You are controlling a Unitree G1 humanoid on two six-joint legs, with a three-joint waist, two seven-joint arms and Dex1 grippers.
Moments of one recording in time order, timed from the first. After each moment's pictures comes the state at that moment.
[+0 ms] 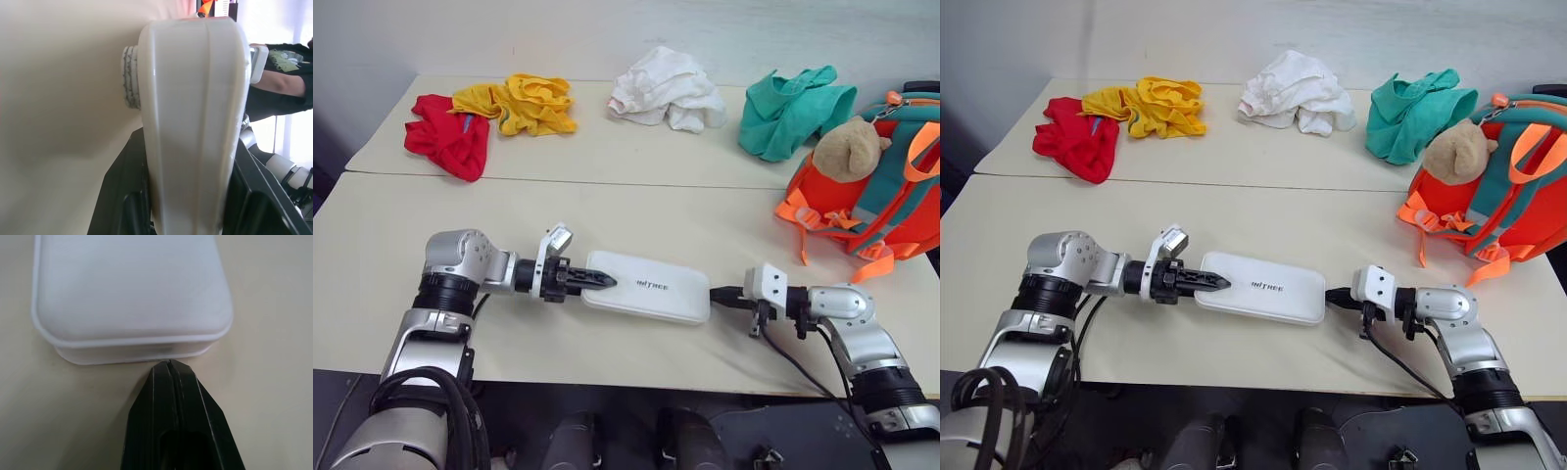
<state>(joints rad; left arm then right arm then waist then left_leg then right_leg) -0.82 0.55 -0.06 0.50 -0.75 1.61 -0.97 -0.33 -0.67 0.07 0.29 0.18 -0.22 1.18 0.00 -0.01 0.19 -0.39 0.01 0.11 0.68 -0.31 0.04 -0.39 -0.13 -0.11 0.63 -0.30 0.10</state>
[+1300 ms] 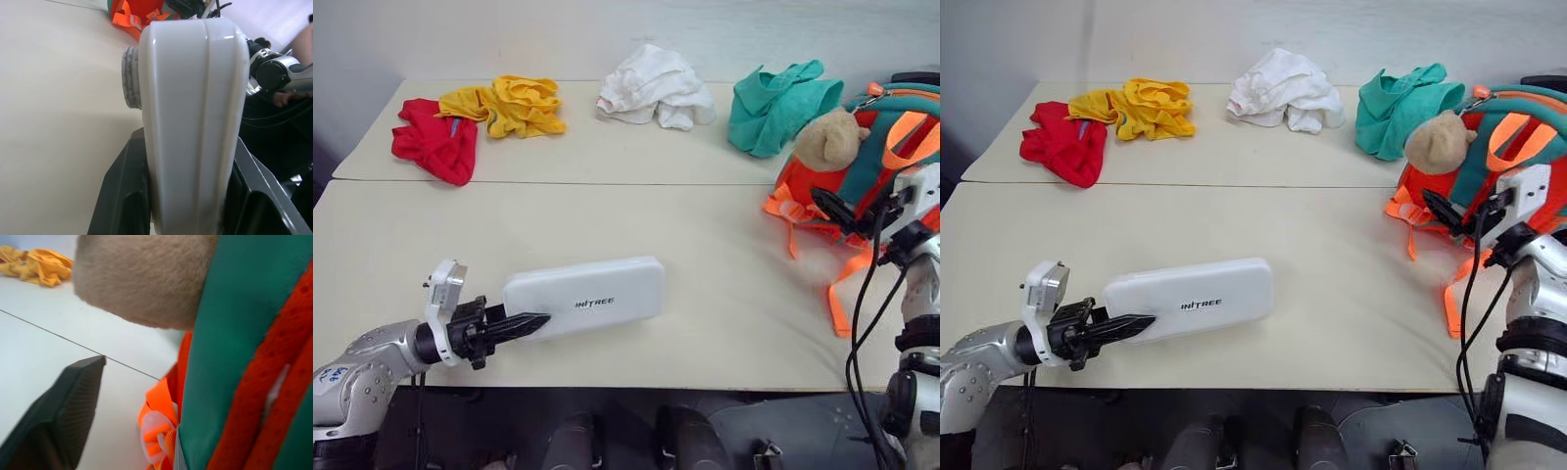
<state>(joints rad) 0.03 0.69 0.39 -0.28 -0.87 0.78 -1.12 -0.70 -0.72 -0.36 0.80 0.38 -0.13 1.00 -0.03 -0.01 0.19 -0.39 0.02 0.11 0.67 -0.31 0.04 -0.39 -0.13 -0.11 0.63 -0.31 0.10</state>
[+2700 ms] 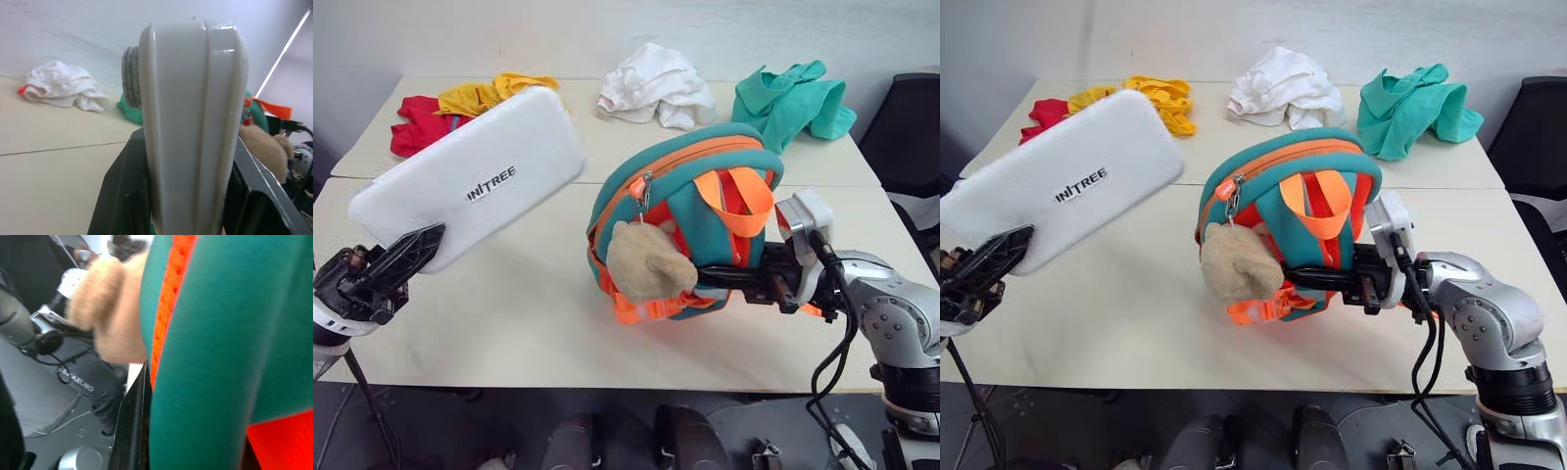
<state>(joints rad) 0.06 0.71 0.83 -0.41 -1.37 0.81 -0.75 -0.41 -0.70 -0.08 -0.31 0.94 0.70 1.12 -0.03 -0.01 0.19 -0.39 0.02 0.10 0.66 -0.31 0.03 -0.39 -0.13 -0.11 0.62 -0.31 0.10</state>
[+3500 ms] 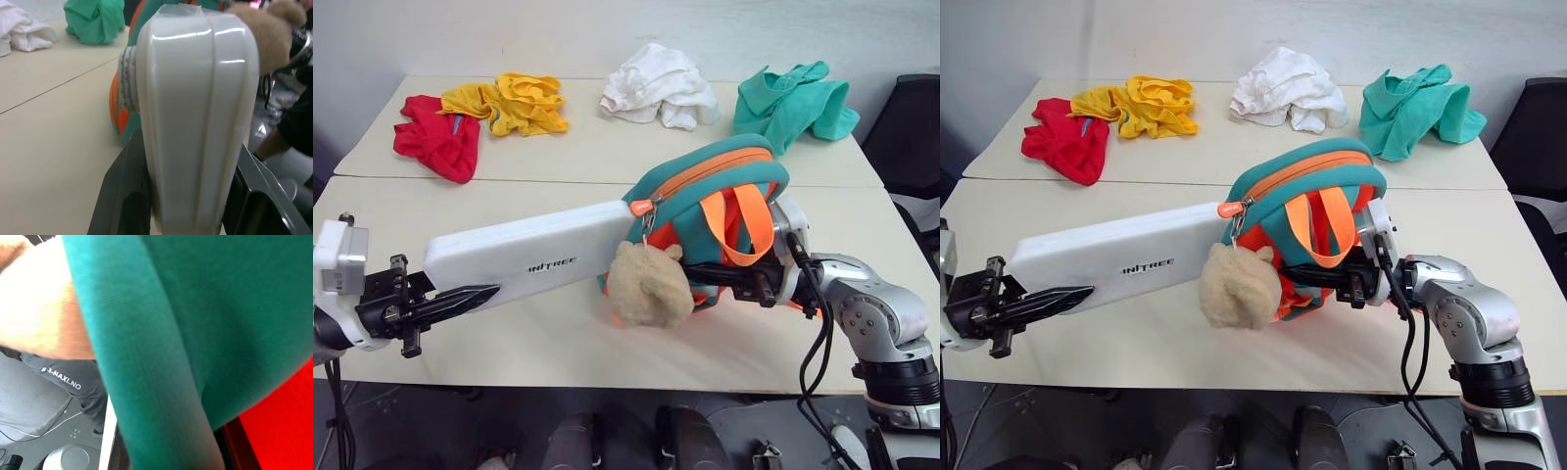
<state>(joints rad) 0.09 0.96 0.58 -0.36 -0.89 0.50 -1.15 -0.43 -0.63 -0.04 -0.22 0.82 0.67 1.15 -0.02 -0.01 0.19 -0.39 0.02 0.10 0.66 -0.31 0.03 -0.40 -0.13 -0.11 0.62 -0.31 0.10</state>
